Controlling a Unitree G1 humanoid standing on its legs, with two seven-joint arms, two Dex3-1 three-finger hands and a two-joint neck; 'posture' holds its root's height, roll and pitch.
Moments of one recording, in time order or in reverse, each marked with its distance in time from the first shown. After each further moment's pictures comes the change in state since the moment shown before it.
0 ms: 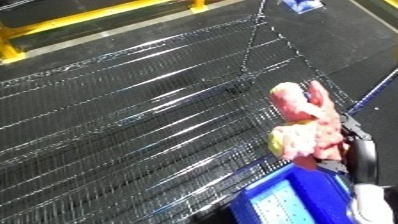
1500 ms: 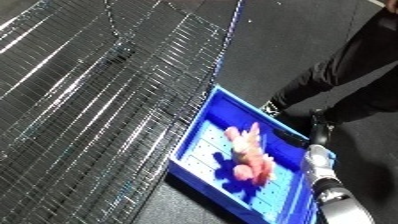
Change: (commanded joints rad) left arm -0.047 0.049 -0.087 0.110 -0.032 -0.059 -0.015; right arm -0.068 -0.198 -0.185 0.885 0.474 -0.028 0.062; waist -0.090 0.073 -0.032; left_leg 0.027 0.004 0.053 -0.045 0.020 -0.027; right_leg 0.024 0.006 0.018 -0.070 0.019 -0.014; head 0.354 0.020
